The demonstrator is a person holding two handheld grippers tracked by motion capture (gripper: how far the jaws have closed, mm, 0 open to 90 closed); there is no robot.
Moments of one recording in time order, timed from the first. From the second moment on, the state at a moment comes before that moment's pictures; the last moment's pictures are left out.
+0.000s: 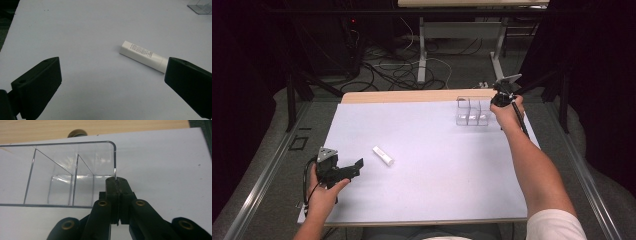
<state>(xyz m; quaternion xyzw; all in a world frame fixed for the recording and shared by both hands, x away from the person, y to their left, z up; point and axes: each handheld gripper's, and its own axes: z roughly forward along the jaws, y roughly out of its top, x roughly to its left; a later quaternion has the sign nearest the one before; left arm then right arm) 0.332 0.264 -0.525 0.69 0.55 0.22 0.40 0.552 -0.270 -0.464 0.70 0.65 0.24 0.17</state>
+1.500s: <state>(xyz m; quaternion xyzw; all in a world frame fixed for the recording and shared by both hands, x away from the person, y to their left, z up) 0.335 0.251 -0.522 0.71 0.53 0.22 0.41 0.450 -0.143 -0.475 0.61 0.72 0.33 0.08</state>
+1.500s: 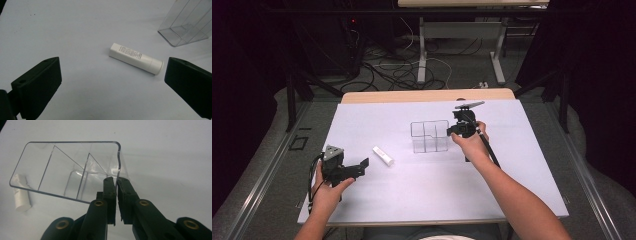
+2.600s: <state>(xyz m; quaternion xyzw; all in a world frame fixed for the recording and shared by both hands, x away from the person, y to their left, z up) 0.335 0.253 -0.524 0.71 0.54 0.21 0.40 0.420 -0.178 -0.471 0.51 0.73 0.44 0.12</state>
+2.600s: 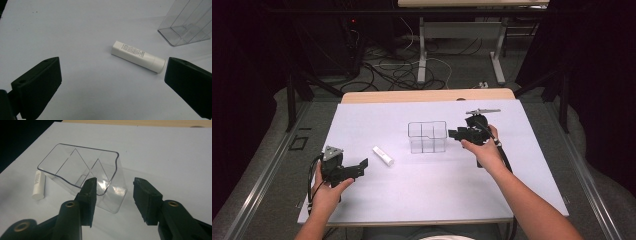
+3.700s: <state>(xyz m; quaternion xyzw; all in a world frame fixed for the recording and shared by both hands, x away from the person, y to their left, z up) 0.341 0.250 -0.509 0.64 0.60 0.13 0.47 0.384 -0.251 -0.504 0.48 0.72 0.47 0.18</state>
